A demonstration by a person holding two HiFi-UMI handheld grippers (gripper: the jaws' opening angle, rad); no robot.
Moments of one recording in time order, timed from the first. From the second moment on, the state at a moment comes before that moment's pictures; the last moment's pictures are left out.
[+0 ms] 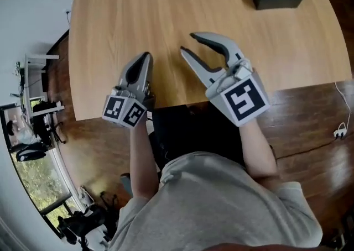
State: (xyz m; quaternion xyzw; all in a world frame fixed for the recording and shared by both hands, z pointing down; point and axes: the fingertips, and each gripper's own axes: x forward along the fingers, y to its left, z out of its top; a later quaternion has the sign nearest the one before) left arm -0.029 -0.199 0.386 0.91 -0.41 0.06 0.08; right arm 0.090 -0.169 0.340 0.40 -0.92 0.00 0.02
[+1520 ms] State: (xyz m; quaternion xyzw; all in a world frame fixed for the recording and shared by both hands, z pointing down) left arm -0.011 -0.181 0.386 0.92 -0.38 0.06 0.07; right arm 0.112 -0.155 0.350 0.44 -0.90 -0.02 0.02
